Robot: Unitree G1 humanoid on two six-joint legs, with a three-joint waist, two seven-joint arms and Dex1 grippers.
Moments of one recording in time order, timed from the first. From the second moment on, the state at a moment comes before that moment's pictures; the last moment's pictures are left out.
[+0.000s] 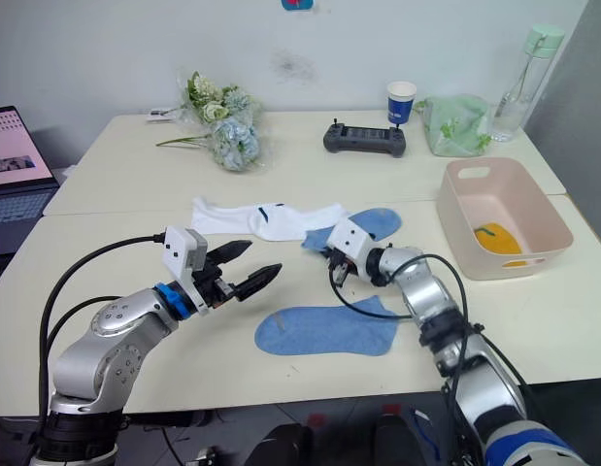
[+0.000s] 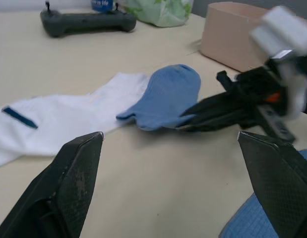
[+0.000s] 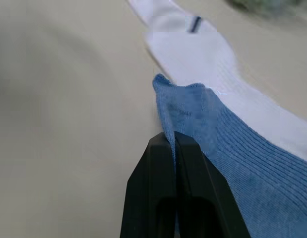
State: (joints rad) left arm -0.18 0.52 0.14 -0.31 -0.58 0.63 -0.62; right arm -0.66 -0.25 0.33 0.36 0.00 0.12 0.86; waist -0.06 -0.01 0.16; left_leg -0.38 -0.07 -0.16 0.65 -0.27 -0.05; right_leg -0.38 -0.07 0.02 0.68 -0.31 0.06
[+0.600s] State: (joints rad) left arm -0.13 0.74 0.03 -0.33 -0.44 0.48 -0.82; right arm -0.59 -0.27 0.37 0.09 0.11 0.32 0.98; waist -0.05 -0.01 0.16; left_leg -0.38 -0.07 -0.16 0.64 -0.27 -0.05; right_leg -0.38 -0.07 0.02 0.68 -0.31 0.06
